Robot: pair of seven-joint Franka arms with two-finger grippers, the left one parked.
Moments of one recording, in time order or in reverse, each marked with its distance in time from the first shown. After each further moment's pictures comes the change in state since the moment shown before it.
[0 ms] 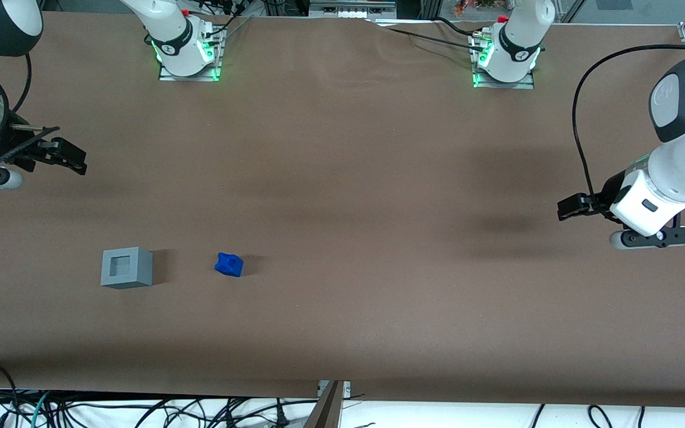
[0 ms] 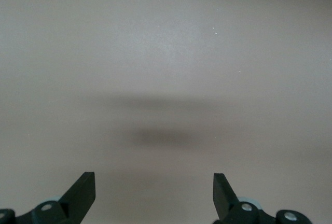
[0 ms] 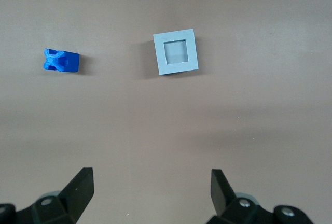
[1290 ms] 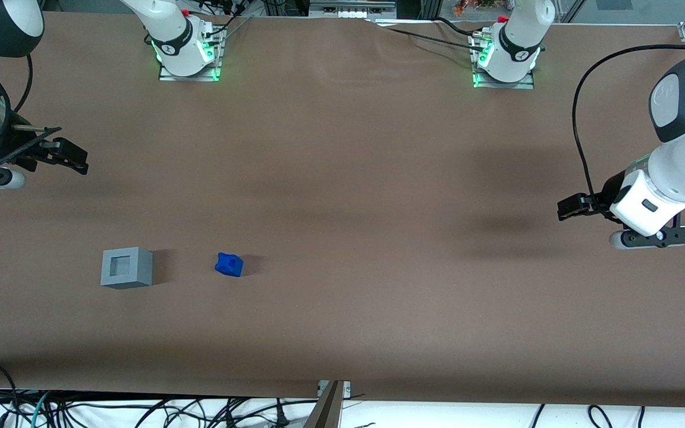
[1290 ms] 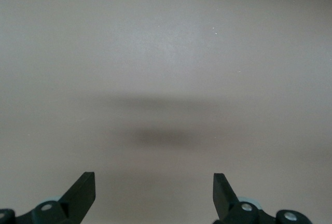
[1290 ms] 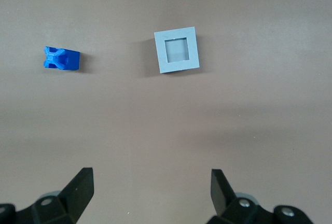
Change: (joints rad) arm 0.000 0.002 0.002 0.000 0.002 -0.006 0.000
